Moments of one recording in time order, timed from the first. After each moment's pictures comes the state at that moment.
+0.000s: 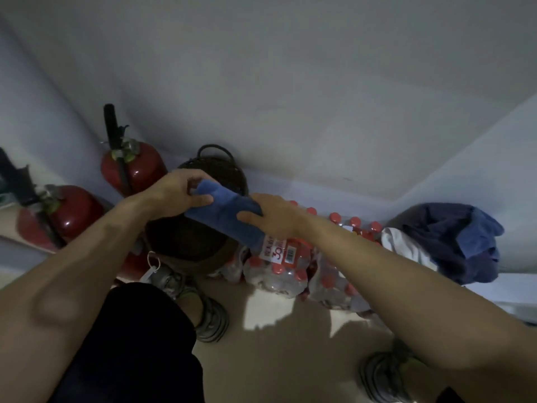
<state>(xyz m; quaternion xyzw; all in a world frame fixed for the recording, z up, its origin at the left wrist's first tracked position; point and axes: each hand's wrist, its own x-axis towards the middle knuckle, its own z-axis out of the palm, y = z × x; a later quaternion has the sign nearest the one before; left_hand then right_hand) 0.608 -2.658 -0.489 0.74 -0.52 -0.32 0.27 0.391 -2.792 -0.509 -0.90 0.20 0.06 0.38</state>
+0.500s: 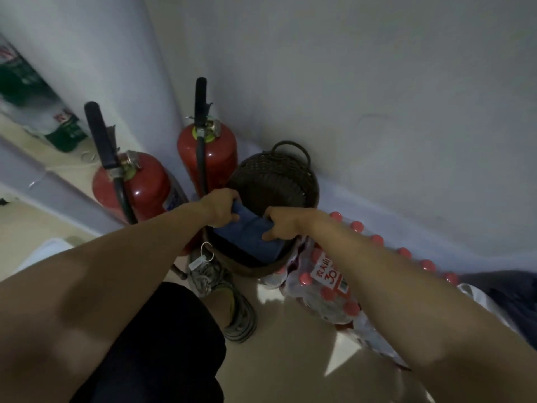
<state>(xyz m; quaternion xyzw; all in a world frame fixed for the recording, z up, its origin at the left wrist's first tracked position) 0.665 -2.625 -0.588 0.85 -0.41 -0.31 0.08 0.532 -2.775 -0.575 -0.89 0.10 0.34 0.27</state>
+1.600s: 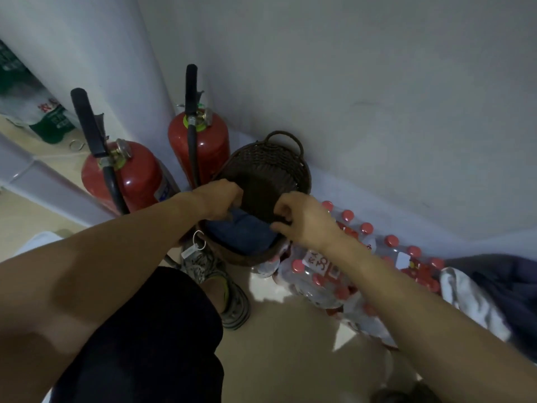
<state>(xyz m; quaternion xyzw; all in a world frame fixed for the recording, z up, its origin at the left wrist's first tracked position) 0.656 -2.631 -0.575 0.79 -0.55 -0.28 -0.02 0.454 -2.768 -0.550 -0.95 0.13 0.01 0.27</state>
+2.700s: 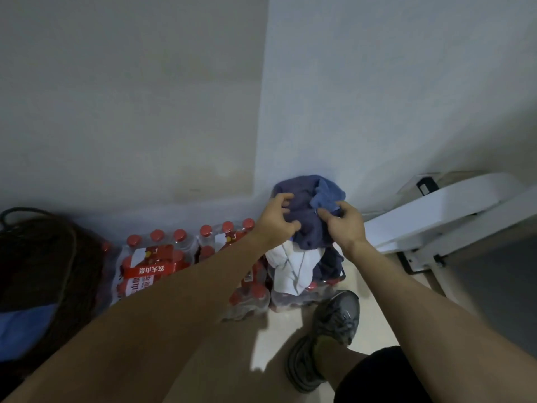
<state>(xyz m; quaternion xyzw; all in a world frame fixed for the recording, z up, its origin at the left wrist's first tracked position) 0.171 -2.916 -0.565 0.62 -0.55 -0.44 0.36 0.003 -2.937 -0.552 -0.51 0.67 -0.31 0.43</state>
